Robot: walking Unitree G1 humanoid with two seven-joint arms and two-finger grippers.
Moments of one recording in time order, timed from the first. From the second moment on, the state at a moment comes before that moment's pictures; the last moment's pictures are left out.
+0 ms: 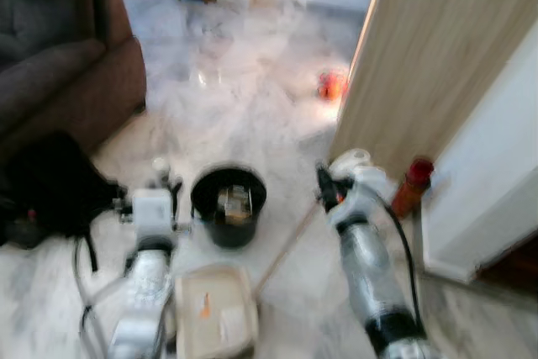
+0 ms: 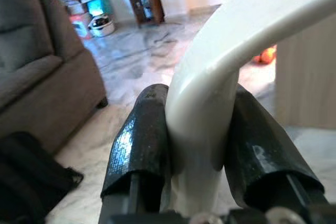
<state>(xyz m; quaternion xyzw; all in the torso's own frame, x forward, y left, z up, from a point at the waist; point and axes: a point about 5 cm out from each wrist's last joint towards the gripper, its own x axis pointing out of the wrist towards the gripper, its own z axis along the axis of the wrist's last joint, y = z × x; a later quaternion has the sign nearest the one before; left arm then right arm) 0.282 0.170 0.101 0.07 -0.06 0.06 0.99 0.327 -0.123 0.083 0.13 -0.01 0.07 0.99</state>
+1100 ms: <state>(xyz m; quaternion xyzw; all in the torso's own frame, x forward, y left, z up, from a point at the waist) 0.258 0.184 0.083 0.09 -0.04 0.05 0.99 0.330 -0.127 0.089 0.11 -0.02 0.06 0.99</state>
